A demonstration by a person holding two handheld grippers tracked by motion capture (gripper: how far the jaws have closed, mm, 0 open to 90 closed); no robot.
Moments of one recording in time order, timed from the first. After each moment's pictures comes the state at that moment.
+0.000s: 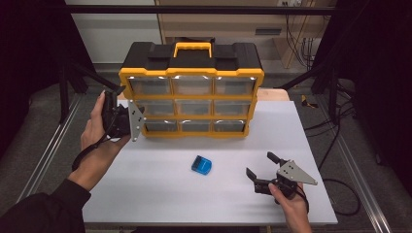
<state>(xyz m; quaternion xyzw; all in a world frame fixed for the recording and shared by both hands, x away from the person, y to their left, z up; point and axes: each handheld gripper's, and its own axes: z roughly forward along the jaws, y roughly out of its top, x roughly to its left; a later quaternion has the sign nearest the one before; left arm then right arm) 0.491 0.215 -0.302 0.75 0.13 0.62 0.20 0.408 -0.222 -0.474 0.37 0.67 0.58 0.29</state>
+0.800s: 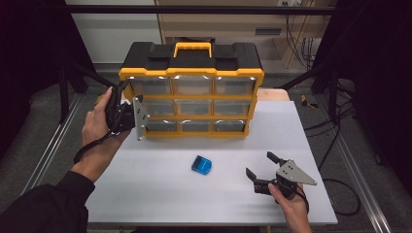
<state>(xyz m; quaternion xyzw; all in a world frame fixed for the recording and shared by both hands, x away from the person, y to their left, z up) 0.497 0.209 -0.296 0.72 0.07 0.67 0.16 0.407 -0.221 -0.472 0.36 0.67 0.58 0.29</state>
